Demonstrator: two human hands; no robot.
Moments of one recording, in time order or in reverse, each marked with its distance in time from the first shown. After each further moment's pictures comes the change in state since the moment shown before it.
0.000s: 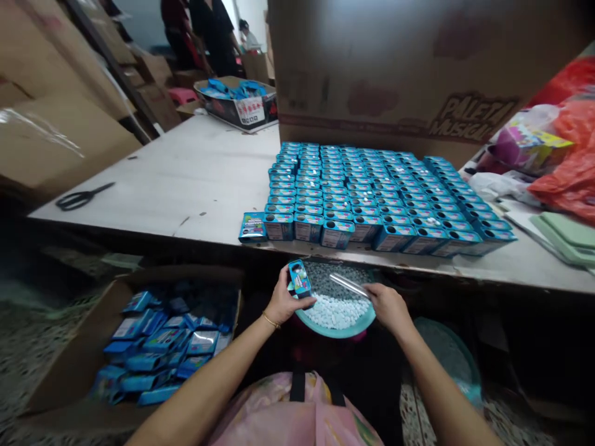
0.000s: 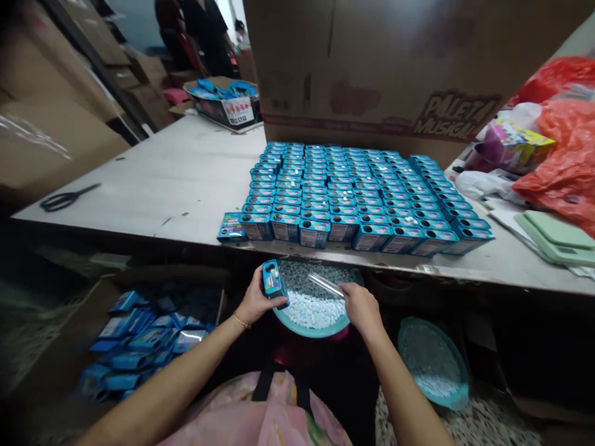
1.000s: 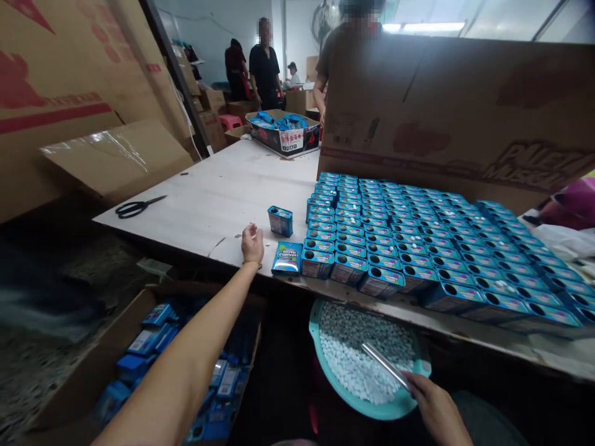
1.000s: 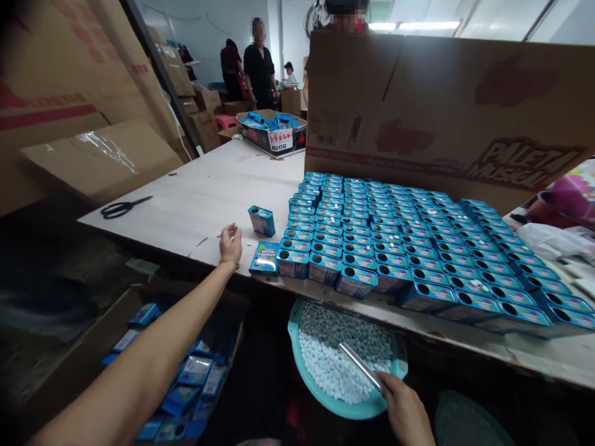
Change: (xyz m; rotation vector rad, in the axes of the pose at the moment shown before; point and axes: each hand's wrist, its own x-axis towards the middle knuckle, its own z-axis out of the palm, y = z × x) left_hand 0.180 -0.086 -0.192 0.114 0.775 -0.046; right_hand -0.003 0.055 0.088 0.249 -0.123 0.063
